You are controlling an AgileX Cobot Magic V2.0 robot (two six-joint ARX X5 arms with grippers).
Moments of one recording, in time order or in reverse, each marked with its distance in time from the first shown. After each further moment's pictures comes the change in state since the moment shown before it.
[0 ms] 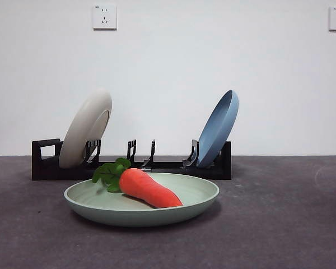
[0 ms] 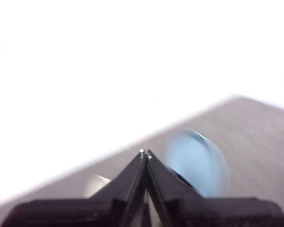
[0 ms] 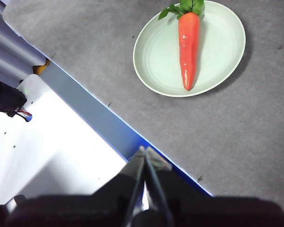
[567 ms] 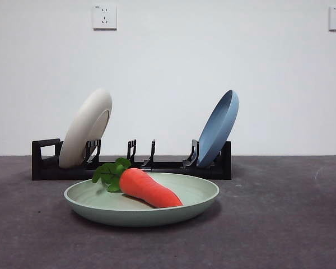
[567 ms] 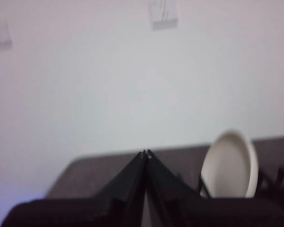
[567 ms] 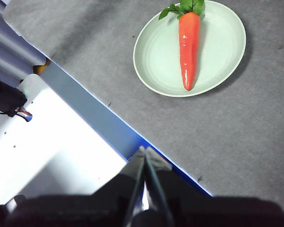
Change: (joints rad) left arm 0.478 -0.550 -0.949 0.544 0.008 -0.034; right arm 0.000 0.000 0.000 0.000 0.000 0.000
